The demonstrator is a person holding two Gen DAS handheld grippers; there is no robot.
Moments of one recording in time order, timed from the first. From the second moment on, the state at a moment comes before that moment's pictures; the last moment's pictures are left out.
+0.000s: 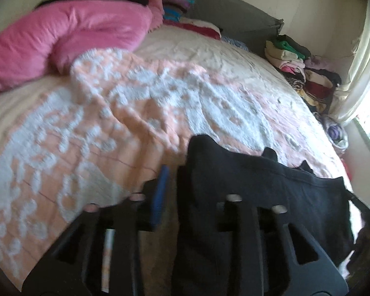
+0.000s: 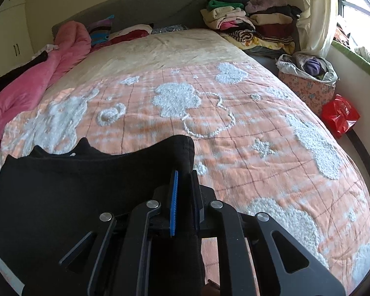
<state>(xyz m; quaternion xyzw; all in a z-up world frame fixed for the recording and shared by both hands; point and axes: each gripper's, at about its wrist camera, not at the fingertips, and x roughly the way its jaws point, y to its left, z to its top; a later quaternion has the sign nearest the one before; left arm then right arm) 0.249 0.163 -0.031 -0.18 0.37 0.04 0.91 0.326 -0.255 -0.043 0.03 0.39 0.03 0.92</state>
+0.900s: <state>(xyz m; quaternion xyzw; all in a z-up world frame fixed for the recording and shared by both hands) 0.235 0.148 -0.035 -0.12 0.39 0.07 0.91 0.232 -0.216 -0.037 -0.02 0.38 0.12 0.92</state>
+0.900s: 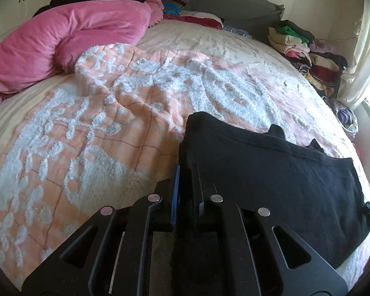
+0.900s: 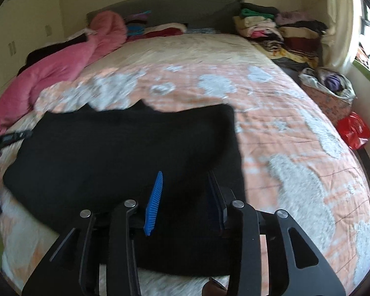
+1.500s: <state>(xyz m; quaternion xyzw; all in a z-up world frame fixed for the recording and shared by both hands) 0.200 0.115 -0.026 -0.07 0.39 0.05 0.92 0.197 -0.215 -0.058 0.00 0.42 0.13 0.90</state>
